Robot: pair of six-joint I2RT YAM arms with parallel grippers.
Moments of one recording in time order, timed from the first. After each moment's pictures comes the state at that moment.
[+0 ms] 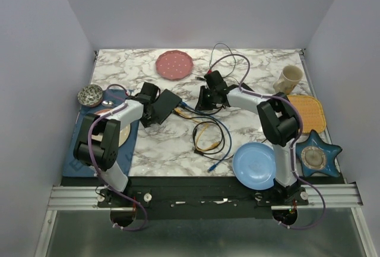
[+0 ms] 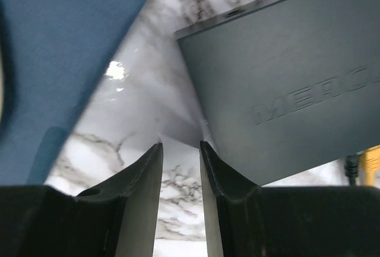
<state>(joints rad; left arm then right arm) -0.29 1.65 0.95 -0.50 -0.21 -0.88 0.58 2.12 1.47 -0.26 -0.14 0.60</state>
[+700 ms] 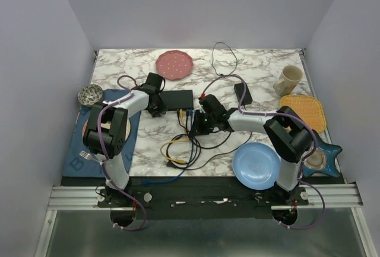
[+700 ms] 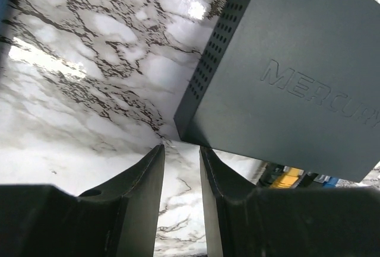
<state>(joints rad) -0.29 1.82 1.16 -0.46 -0.06 -0.82 0.75 1.88 1.06 -0.07 -0.22 0.72</state>
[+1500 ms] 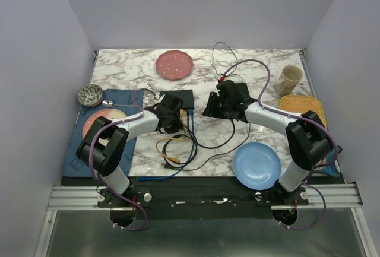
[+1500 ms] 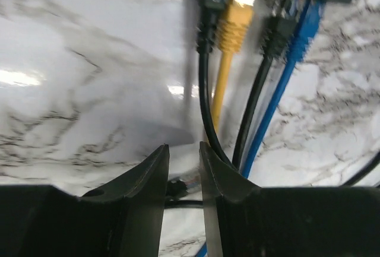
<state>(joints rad) -0.53 1.64 0.89 -0.29 -0.02 -0.87 0.61 1.69 1.06 -0.16 -0.04 0.64</state>
